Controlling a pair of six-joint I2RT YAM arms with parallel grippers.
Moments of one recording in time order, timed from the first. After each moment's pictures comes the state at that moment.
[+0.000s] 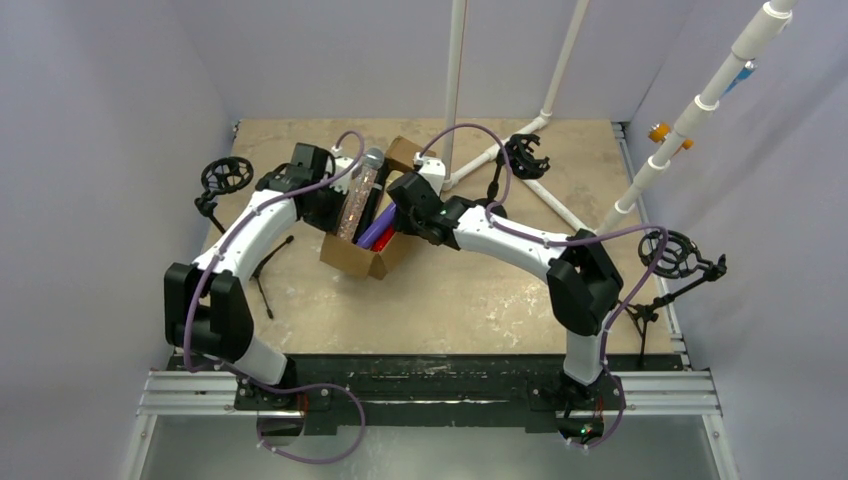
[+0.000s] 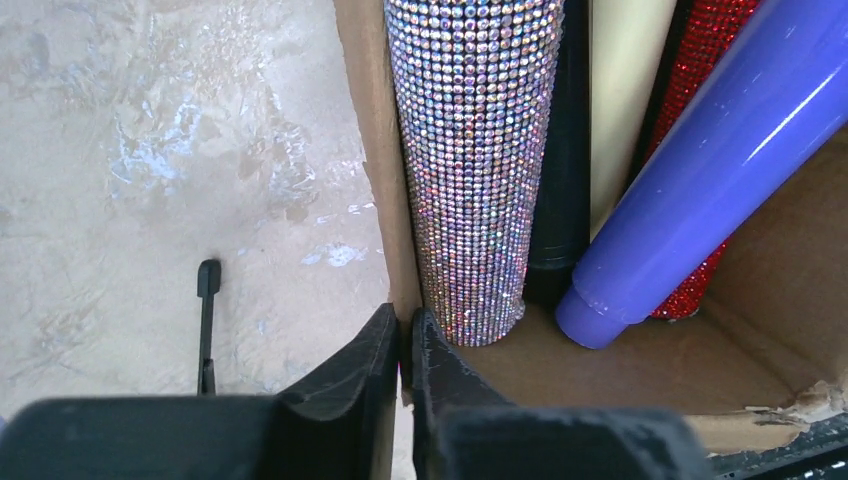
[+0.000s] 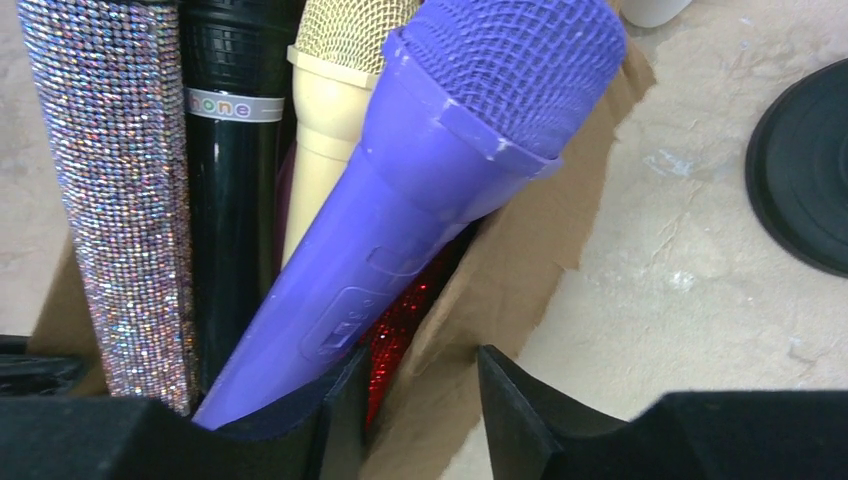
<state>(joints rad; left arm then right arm) -0.23 1.53 1.25 -0.76 0.07 0.21 0.87 1.88 1.51 -0.43 0.45 0.80</state>
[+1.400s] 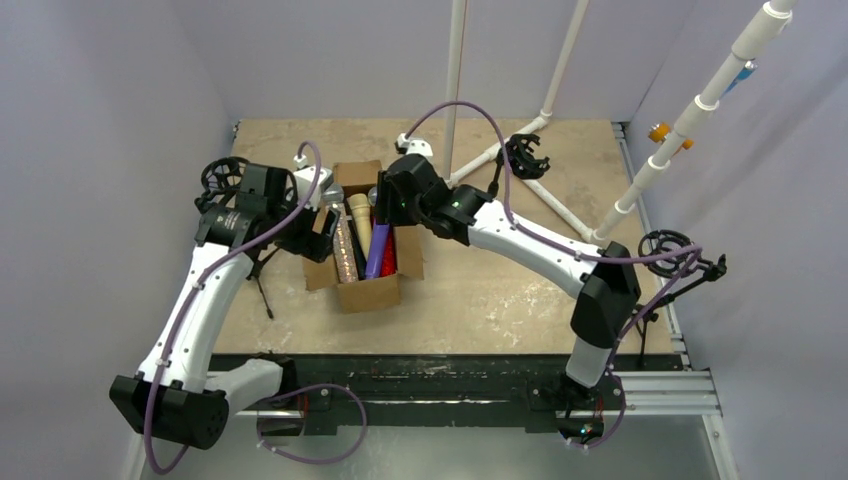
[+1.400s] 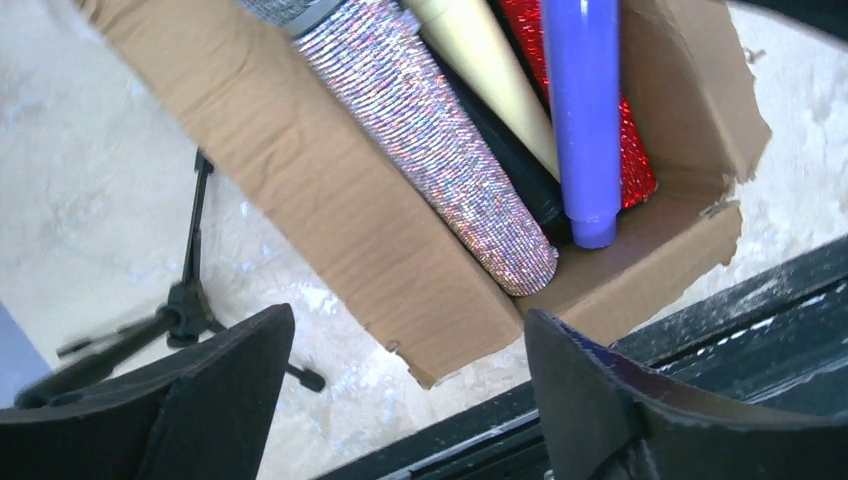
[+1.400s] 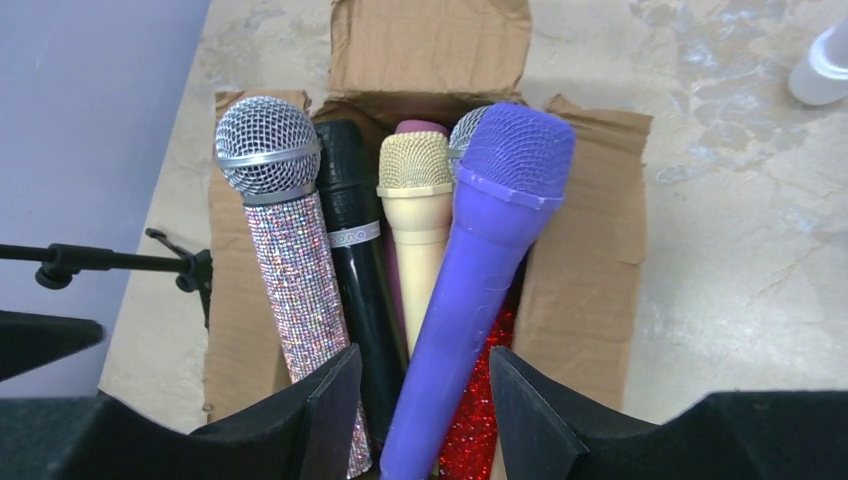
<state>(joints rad) -0.21 1.13 1.23 -1.03 0.18 0.18 0.91 1.75 1.61 -0.48 0.26 0.67</state>
